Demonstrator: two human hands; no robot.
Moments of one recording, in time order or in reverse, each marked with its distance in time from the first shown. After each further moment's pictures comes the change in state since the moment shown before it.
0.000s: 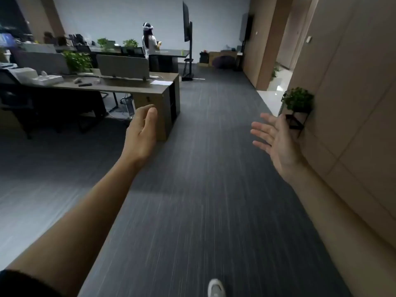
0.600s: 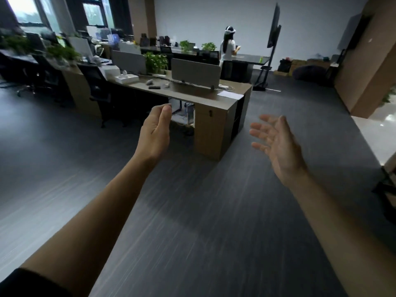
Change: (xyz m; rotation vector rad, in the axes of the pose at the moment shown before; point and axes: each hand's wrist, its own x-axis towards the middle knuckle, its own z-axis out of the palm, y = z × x) left_hand 0.384 -0.180 -0.032 0.053 0.272 -0.056; right_hand 0.447 0.117 0.281 0.098 -0.389 0.033
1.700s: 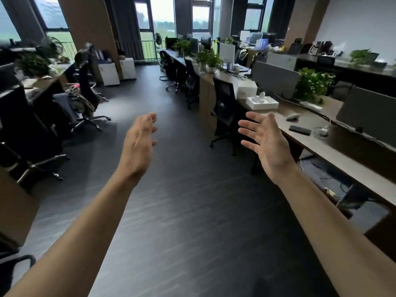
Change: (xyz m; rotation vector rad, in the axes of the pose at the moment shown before) left_hand 0.689 -0.436 -0.422 0.266 0.720 -0.157; right_hand 0.792 0.248 0.744 0.235 -0.750 0.105
